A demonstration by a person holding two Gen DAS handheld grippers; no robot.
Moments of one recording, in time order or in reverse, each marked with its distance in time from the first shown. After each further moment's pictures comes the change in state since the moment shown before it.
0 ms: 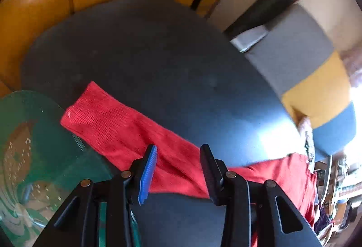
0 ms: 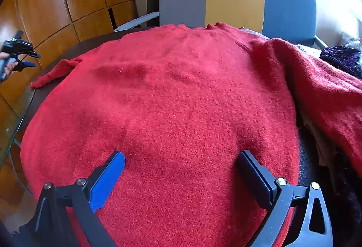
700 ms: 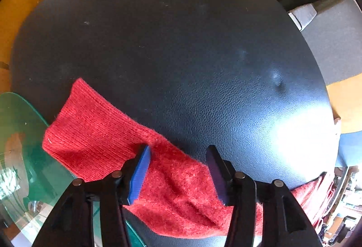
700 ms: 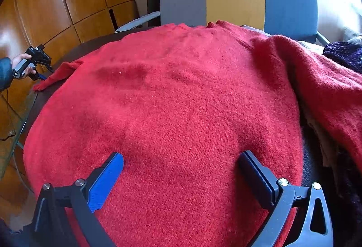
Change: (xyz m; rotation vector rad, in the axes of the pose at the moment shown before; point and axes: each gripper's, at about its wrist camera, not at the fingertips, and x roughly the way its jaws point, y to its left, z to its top) left arm 0.085 0.006 0.049 -0.066 0.244 0.177; right arm 0.000 -0.004 0.001 0.018 0.004 0.024
